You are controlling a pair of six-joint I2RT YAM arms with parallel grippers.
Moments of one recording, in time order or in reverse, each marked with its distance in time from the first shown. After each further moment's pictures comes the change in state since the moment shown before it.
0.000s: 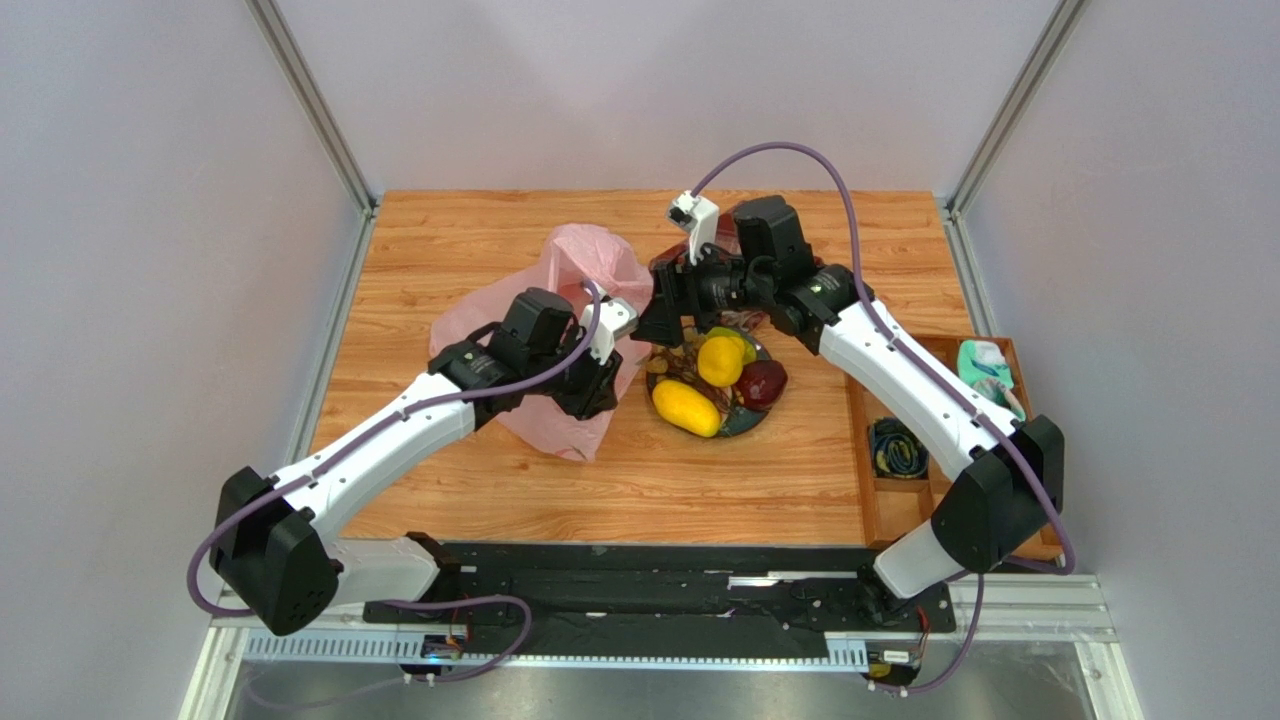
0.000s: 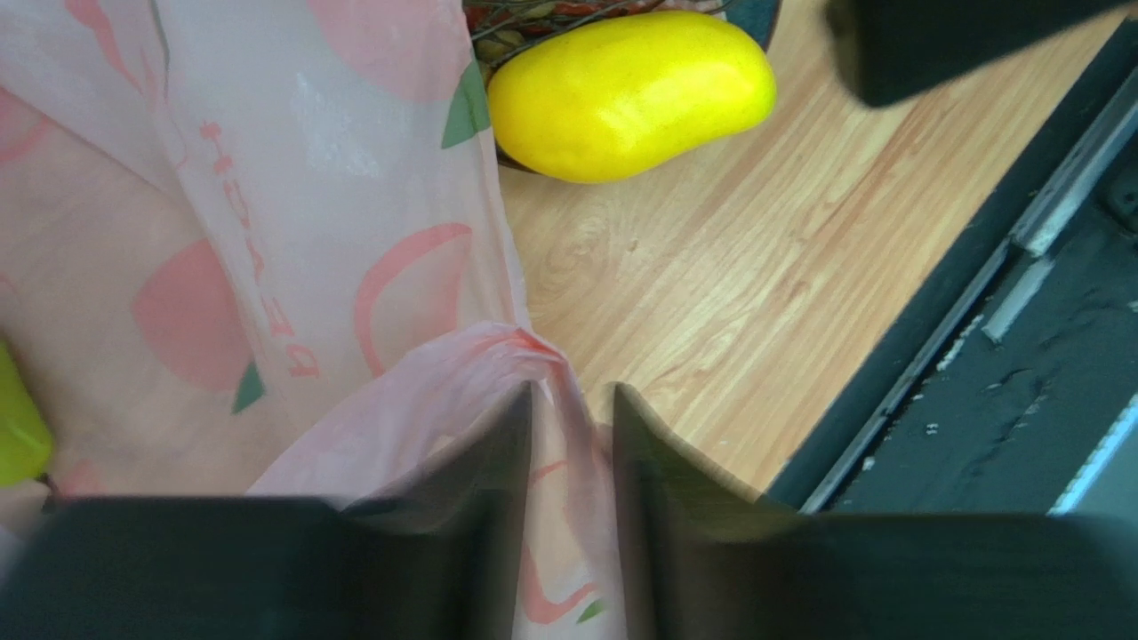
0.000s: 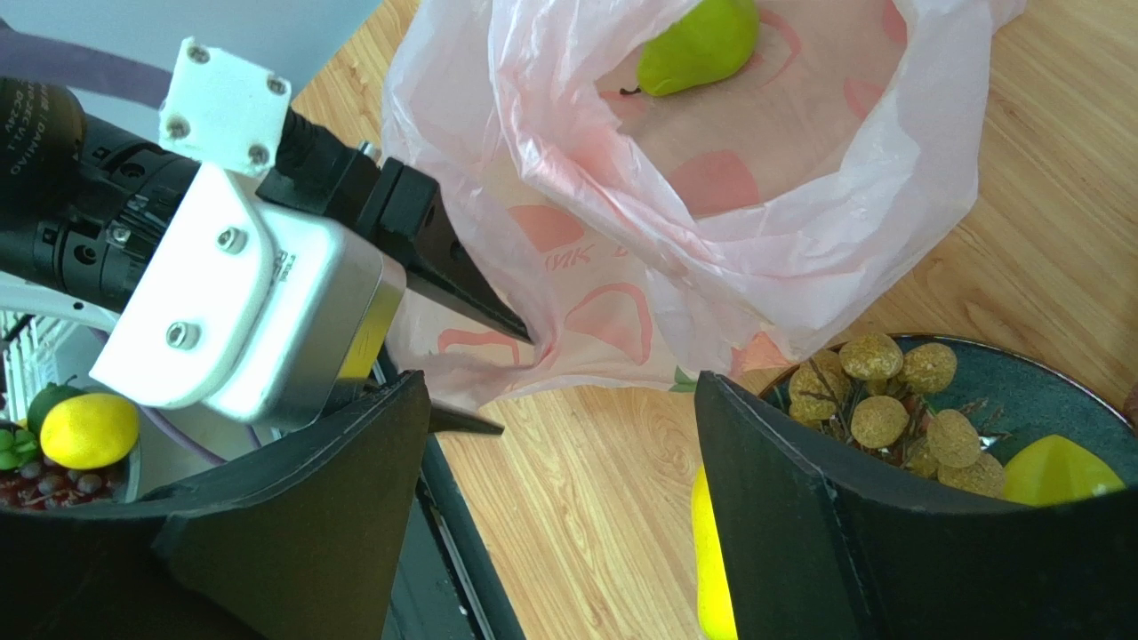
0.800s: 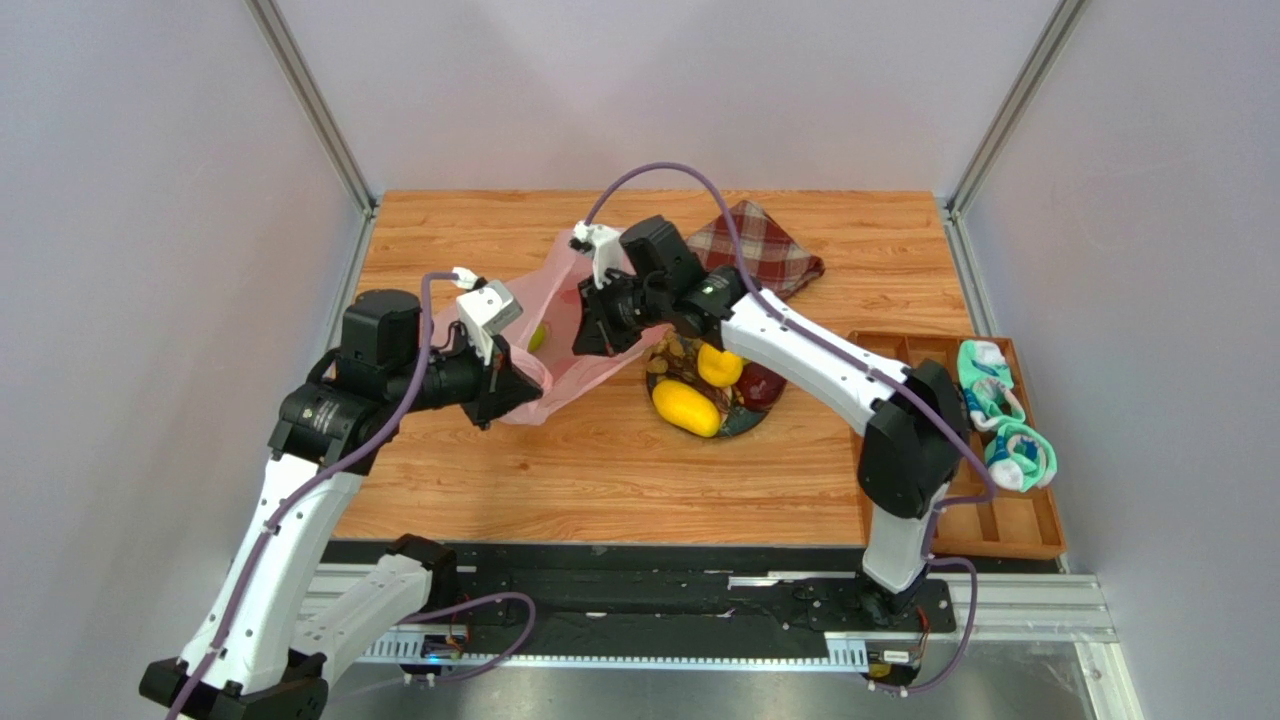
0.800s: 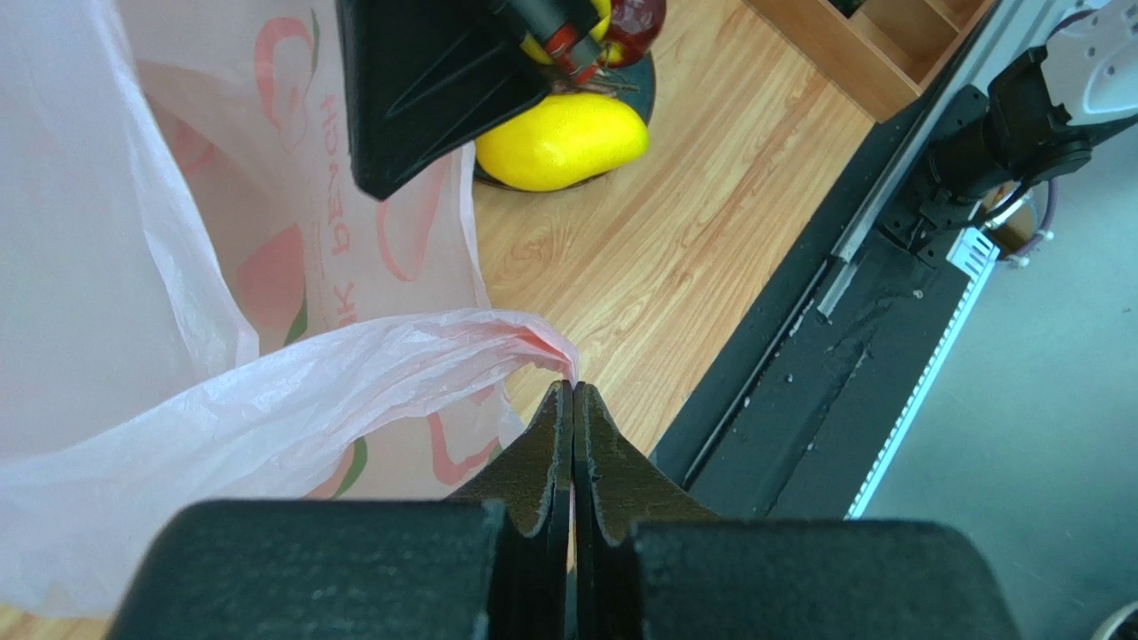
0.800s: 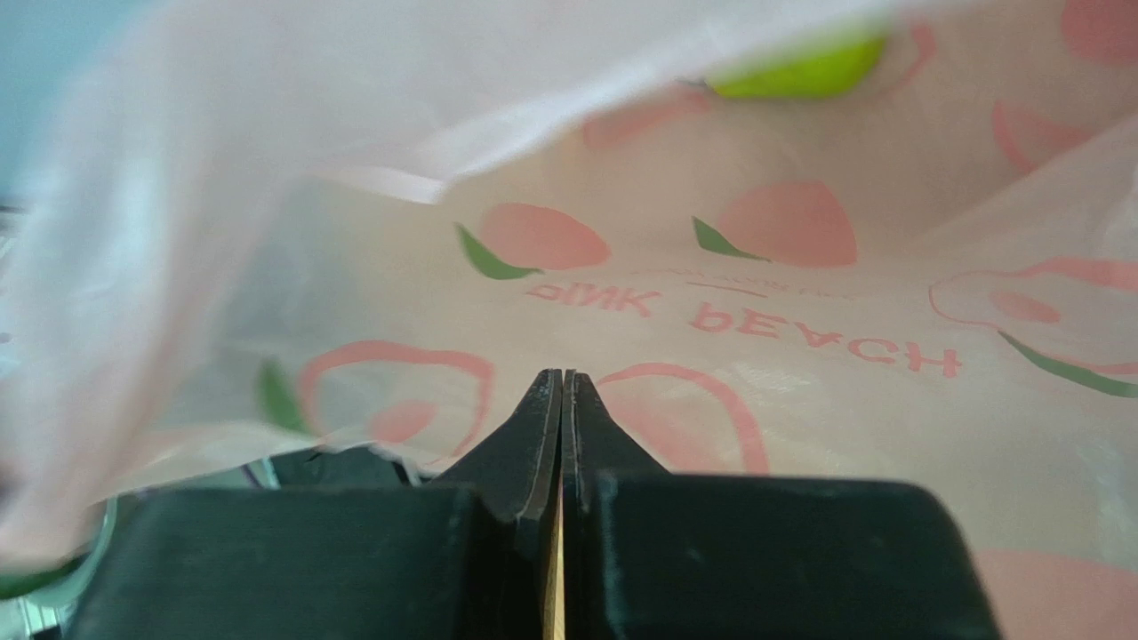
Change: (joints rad) left arm 0.334 -0.385 0.140 -0.343 0.349 0.072; right arm 0.204 0.262 0.213 -0.017 0.131 0.043
